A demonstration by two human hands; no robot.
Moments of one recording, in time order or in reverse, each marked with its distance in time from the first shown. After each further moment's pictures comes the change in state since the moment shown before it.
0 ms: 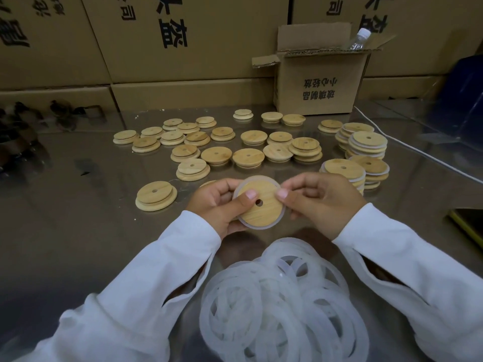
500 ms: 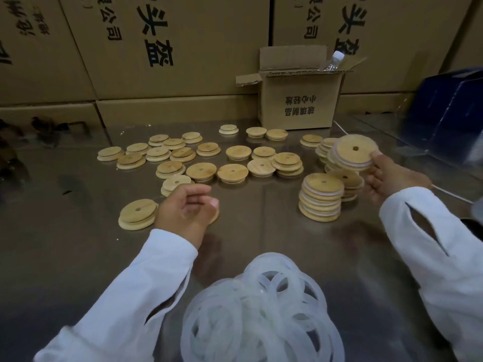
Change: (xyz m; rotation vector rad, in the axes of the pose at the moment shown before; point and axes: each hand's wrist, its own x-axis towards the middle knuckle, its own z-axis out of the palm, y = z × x) left_hand 0.010 -0.001 -0.010 0.384 0.405 0.283; right_hand 0.034 0.022 -0.104 0.548 0.724 0.398
